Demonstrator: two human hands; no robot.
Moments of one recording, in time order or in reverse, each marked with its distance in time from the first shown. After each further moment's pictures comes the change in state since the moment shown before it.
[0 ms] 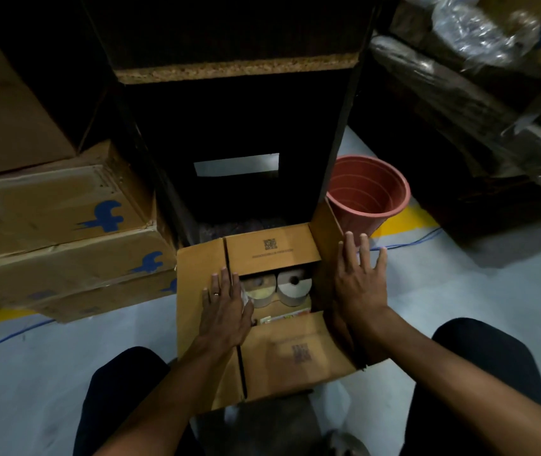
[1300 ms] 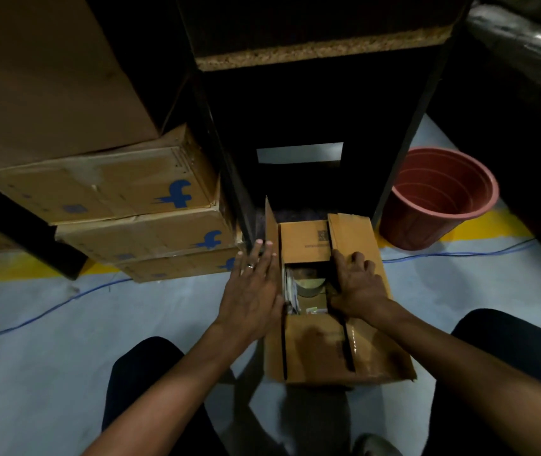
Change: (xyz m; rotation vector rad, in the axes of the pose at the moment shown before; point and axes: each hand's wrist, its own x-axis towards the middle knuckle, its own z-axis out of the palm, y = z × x) left_hand -0.063 0.005 -0.091 0.363 0.106 0.097; right_hand 0.025 -0.072 0.011 0.421 -0.252 -0.189
